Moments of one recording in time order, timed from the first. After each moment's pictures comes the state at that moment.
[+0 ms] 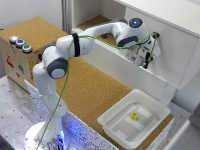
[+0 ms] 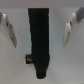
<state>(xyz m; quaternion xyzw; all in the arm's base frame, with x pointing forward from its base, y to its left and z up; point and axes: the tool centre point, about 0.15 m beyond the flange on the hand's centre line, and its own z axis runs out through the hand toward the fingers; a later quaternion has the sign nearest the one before) 0.553 -0.309 0.592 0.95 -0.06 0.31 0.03</state>
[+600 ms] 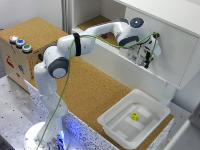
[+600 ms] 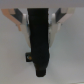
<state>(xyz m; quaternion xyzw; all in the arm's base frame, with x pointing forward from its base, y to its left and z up) 0.555 -0.302 0.587 0.95 -0.05 0.30 0.03</state>
